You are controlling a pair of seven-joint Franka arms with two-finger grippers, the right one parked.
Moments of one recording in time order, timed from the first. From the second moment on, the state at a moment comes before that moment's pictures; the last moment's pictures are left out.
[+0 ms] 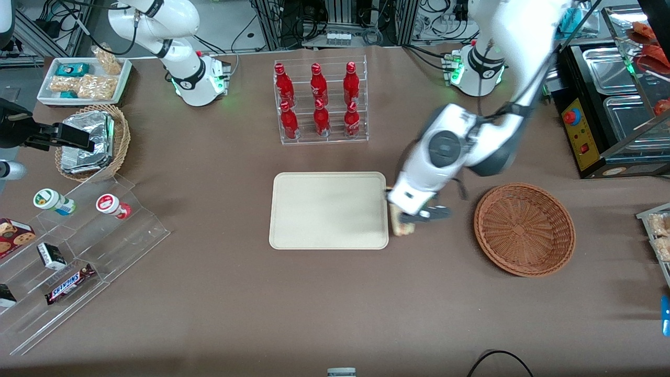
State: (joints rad) arm -0.27 0.44 -0.38 -1.78 0.06 2.17 -0.77
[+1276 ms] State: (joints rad) arm -0.58 0.80 -0.37 -1.39 0.26 2.07 -1.08
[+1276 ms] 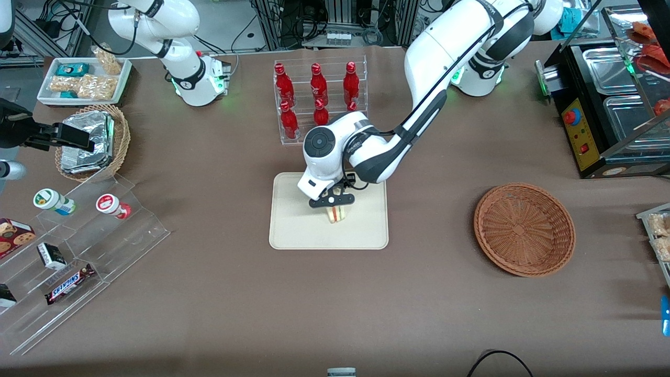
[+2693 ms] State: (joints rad) arm 0.20 0.28 -0.35 -1.33 0.07 1.25 -0.27
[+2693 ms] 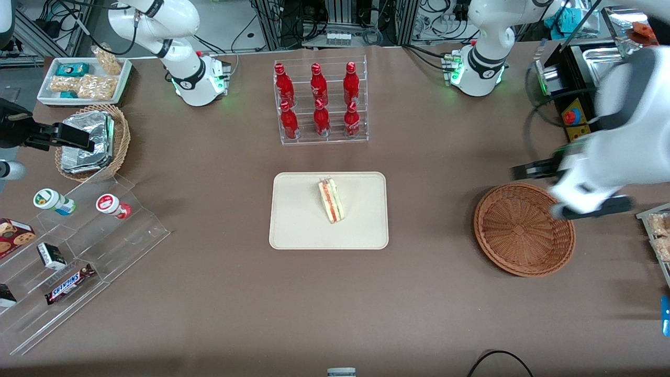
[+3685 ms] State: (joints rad) arm 0.22 0.03 -0.36 -1.57 0.07 1.28 -0.27
